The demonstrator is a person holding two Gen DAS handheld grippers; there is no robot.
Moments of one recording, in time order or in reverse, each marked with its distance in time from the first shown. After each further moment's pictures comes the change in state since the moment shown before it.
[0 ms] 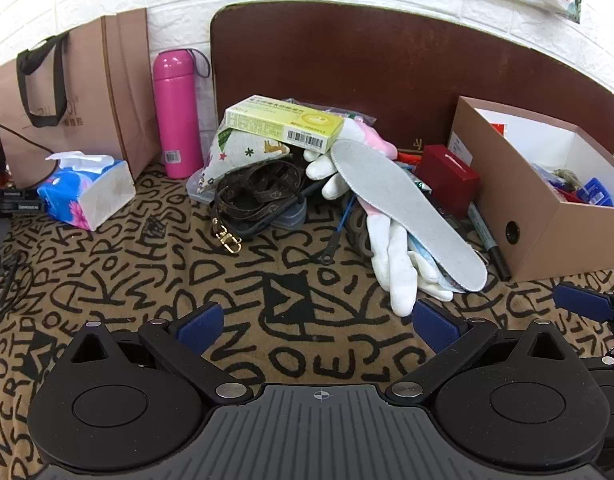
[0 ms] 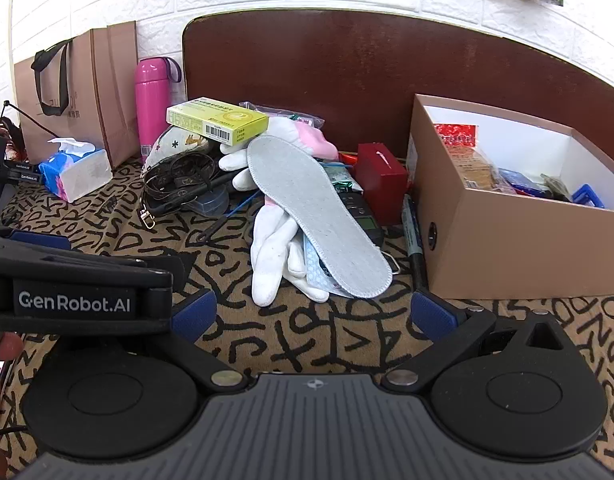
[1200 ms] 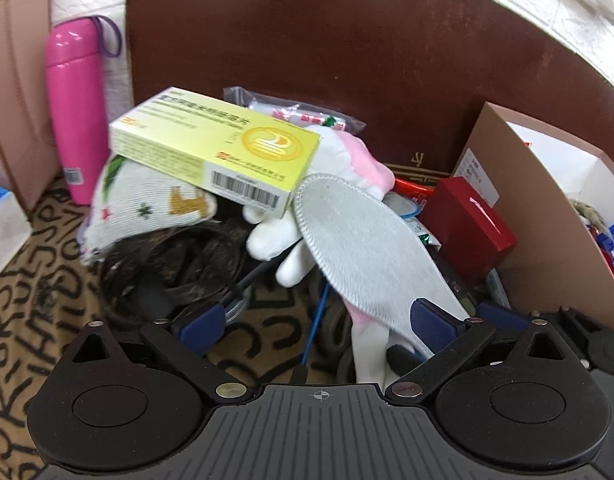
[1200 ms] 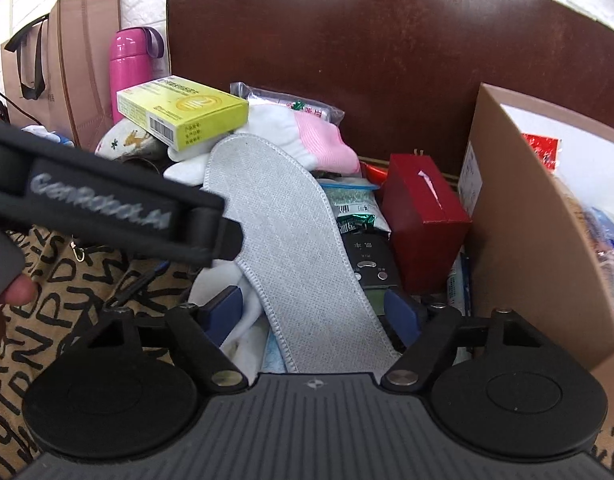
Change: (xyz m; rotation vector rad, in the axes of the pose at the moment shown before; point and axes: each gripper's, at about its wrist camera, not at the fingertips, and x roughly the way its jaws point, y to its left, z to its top) left arm 0.137 -0.008 0.086 -0.027 0.098 -0.136; right arm 0.132 -0.028 0.047 -0.081 0.034 0.111
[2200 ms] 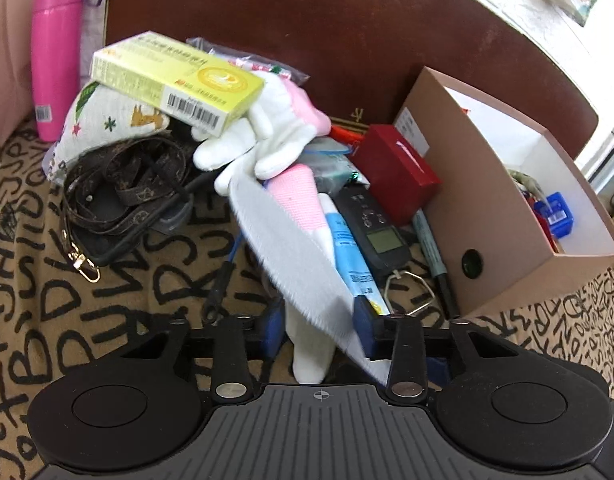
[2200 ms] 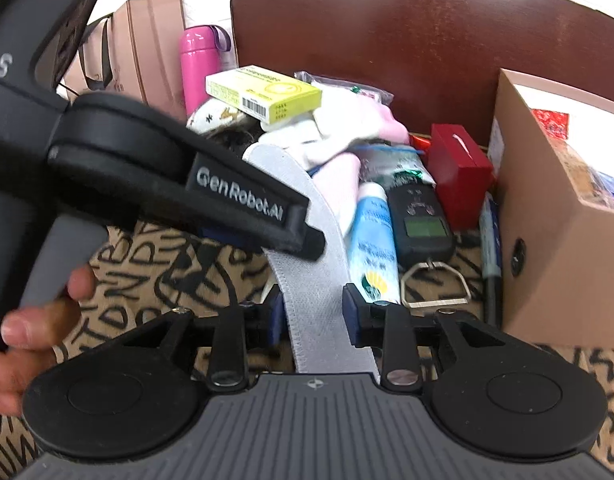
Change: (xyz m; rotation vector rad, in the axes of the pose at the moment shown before) left arm -0.036 -0.014 -0.032 -0.034 0.083 -0.159; right arm -0.061 0.022 -0.033 0.005 0.032 0.123
